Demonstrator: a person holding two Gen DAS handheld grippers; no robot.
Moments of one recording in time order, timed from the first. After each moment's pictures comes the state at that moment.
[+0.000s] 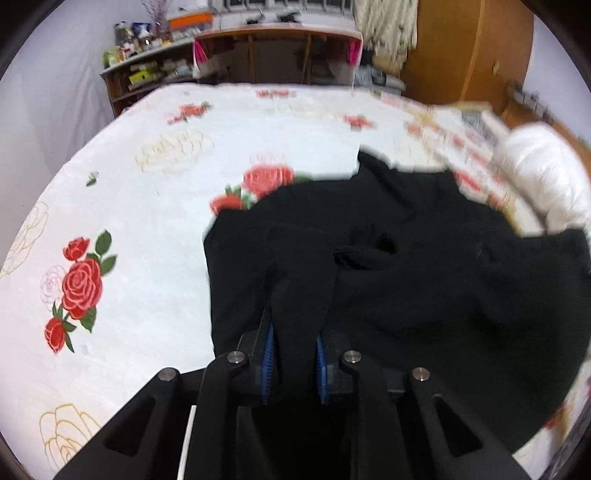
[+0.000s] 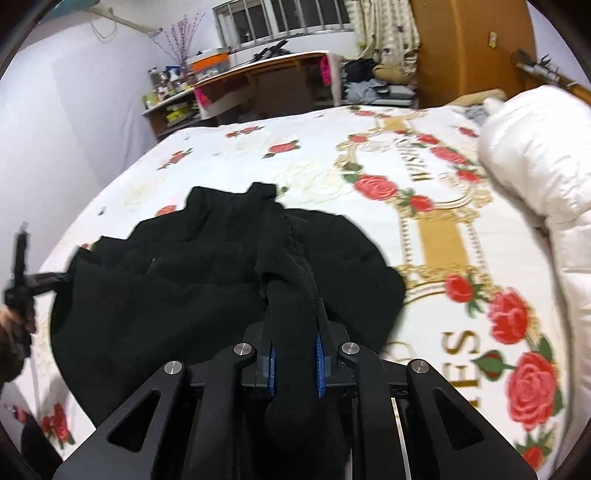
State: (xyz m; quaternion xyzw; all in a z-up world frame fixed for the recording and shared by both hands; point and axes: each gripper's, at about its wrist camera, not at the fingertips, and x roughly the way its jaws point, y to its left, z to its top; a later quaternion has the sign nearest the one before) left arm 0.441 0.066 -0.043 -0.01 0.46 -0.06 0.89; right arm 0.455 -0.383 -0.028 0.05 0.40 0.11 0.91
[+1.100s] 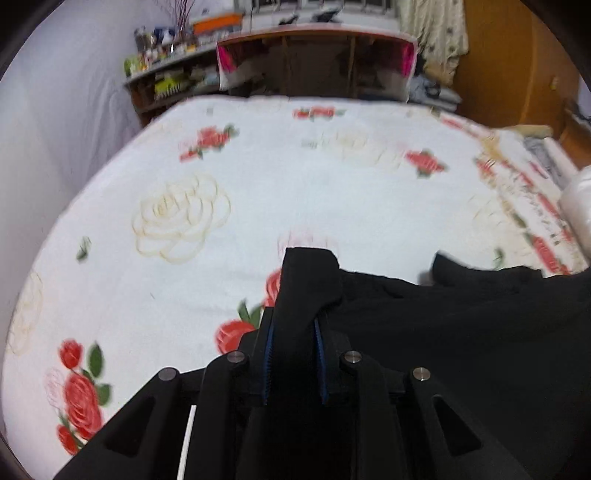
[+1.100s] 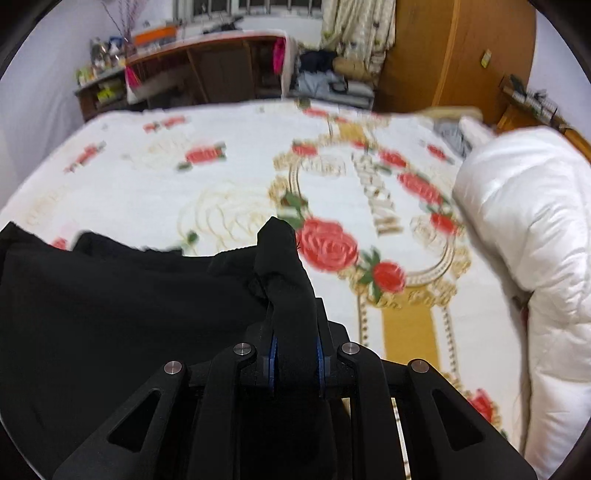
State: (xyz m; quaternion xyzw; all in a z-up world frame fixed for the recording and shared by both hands) left arm 0.652 0.049 -0.071 0.03 0.47 0.05 0.88; right arm 0.656 -0.366 -0.059 -0.03 0.45 -0.02 0.89
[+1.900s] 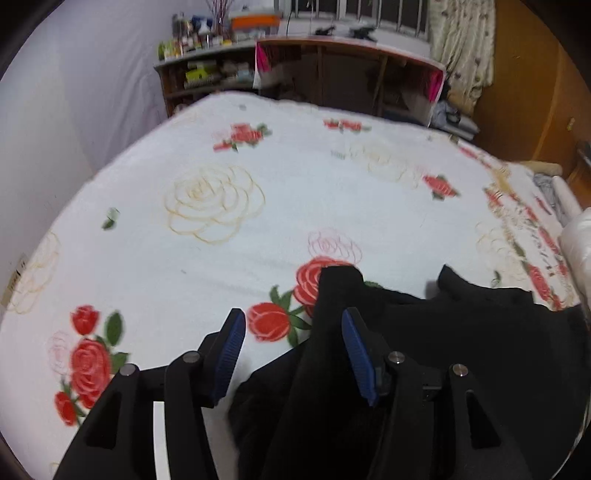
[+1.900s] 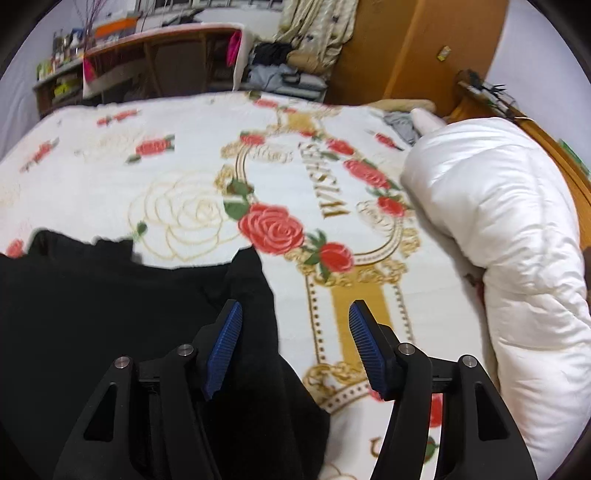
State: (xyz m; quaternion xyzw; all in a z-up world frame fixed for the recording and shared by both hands) left arm 0.598 0.091 -0.029 -0.03 0.44 0.07 0.89; right arm 0.630 -0.374 -0.041 -0.05 0.44 -0.12 0.89
